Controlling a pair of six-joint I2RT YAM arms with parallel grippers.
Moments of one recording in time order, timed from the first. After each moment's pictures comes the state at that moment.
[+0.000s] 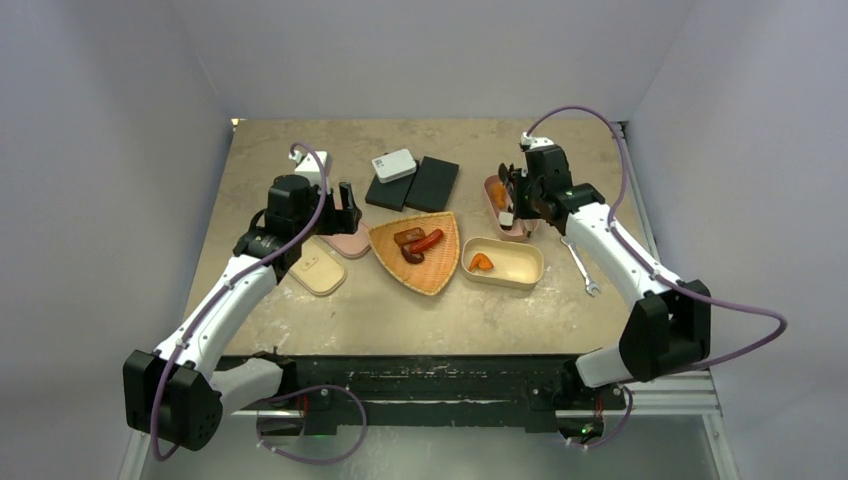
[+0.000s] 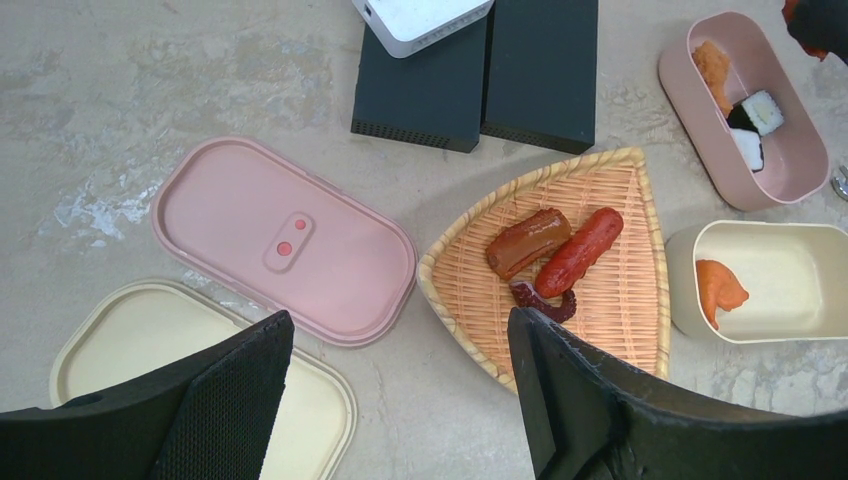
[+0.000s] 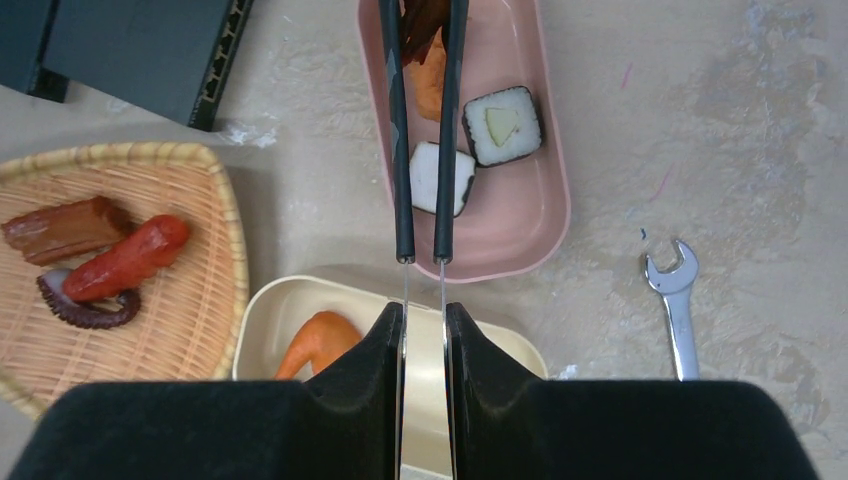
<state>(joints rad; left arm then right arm) -0.30 1.11 0.88 -0.28 0.02 -0.25 0.33 1.42 1.19 -0.55 0.15 0.23</state>
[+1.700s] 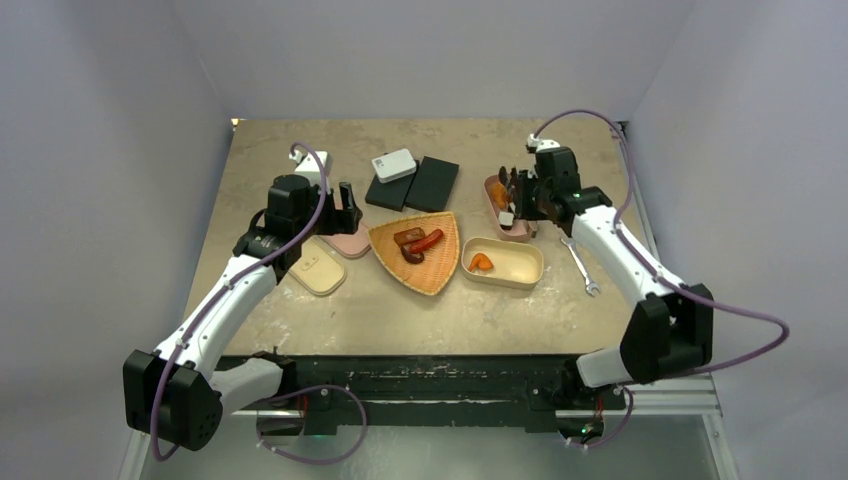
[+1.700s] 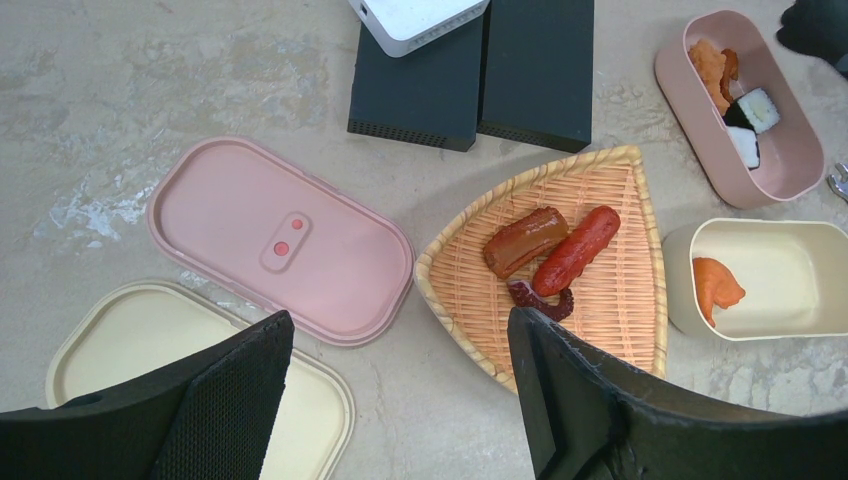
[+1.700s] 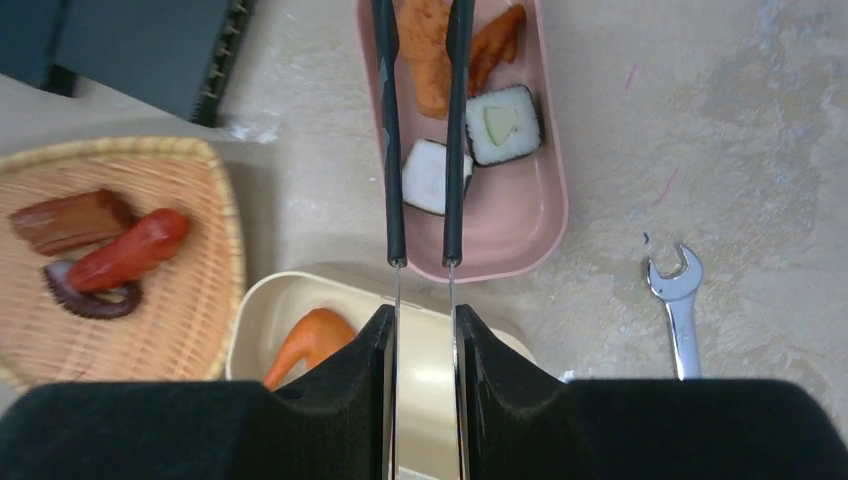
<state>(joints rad) -0.30 1.11 0.88 -0.28 0.03 -0.25 0.27 1.46 1.15 -0.51 0.10 0.20</state>
